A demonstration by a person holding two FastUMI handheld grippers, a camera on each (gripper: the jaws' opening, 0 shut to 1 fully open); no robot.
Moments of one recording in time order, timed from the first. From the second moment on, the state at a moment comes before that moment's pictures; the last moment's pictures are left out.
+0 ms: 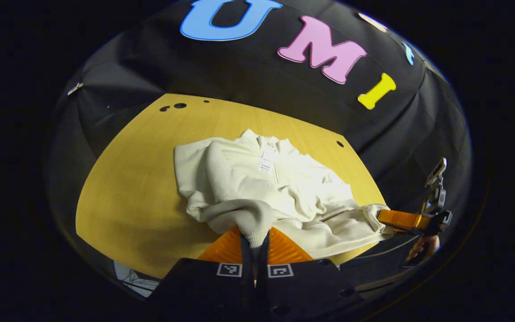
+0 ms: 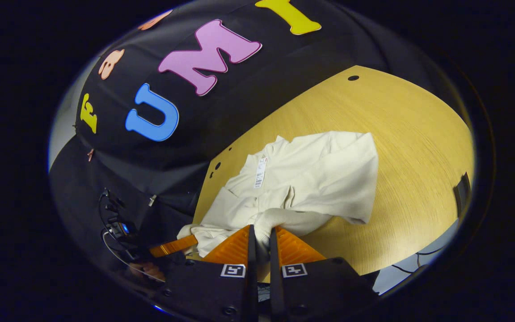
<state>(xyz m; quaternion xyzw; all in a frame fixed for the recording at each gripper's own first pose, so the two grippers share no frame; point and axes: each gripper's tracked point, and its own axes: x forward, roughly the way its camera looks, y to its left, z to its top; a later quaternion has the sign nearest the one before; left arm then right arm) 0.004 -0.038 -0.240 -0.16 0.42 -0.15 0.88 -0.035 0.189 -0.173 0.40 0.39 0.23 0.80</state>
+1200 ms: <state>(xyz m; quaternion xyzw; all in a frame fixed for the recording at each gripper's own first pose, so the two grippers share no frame) 0.195 -0.067 -0.346 -0.13 0.44 -0.03 0.89 0.163 0.231 -0.287 0.39 0.38 0.11 0.83</state>
